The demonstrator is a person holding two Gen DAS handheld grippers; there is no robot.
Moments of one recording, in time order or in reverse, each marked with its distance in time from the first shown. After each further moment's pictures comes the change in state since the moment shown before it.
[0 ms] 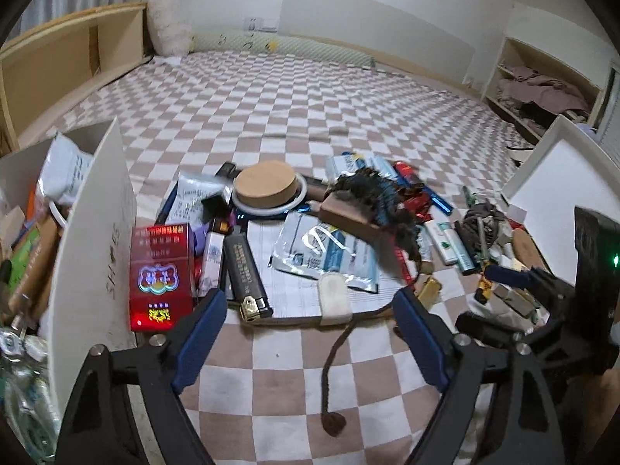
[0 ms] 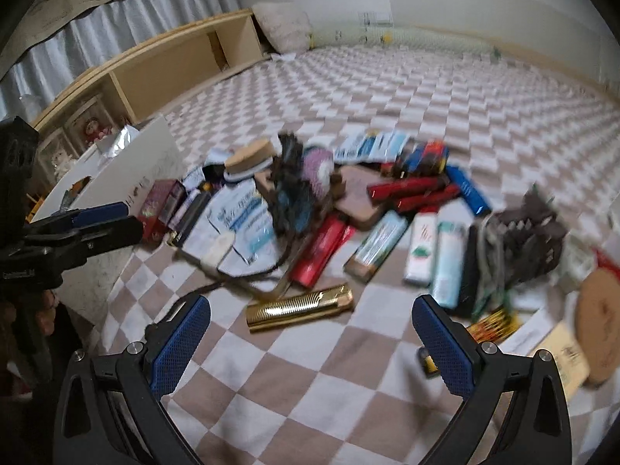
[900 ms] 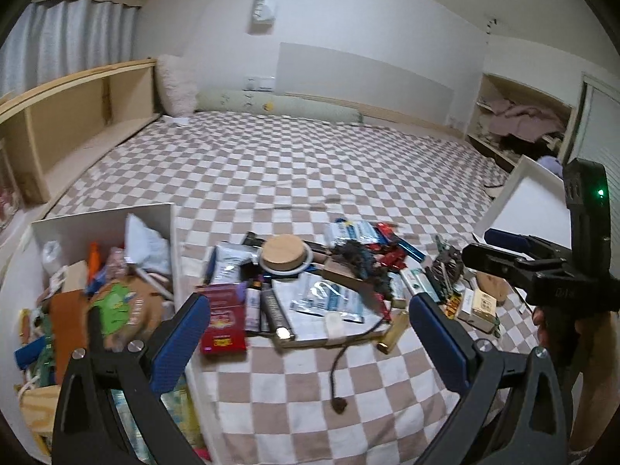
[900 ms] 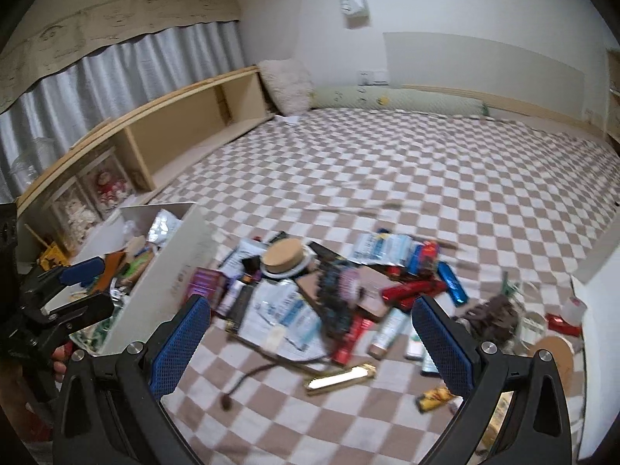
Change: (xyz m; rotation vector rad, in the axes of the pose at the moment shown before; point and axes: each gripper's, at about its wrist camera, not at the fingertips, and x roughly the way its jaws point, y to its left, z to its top) left arm -0.114 0.009 0.017 0.055 -0.192 -0.035; right arm -0.094 0.041 0.065 0.003 -0.186 -0.050
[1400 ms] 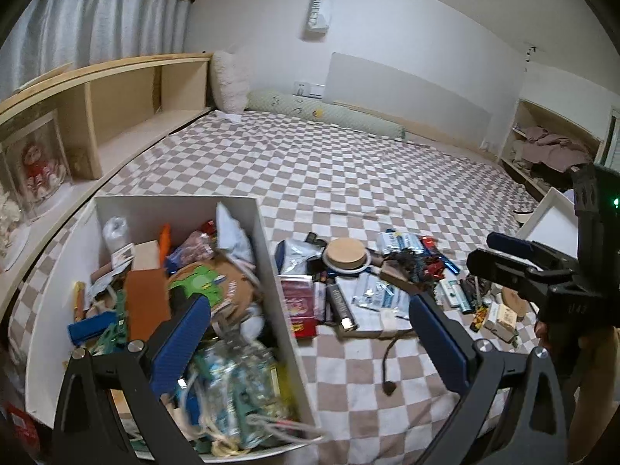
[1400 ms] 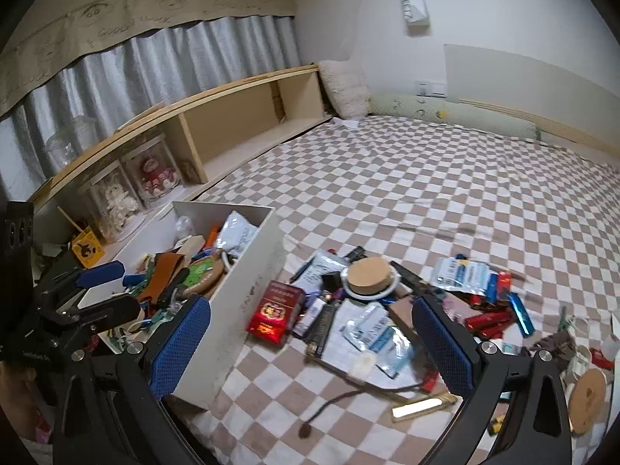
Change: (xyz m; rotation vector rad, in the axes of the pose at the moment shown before) left arm -0.049 0.066 -0.009 -0.111 -0.031 0.106; right arm 0.015 0.090 0.019 -0.094 -0.010 0.133
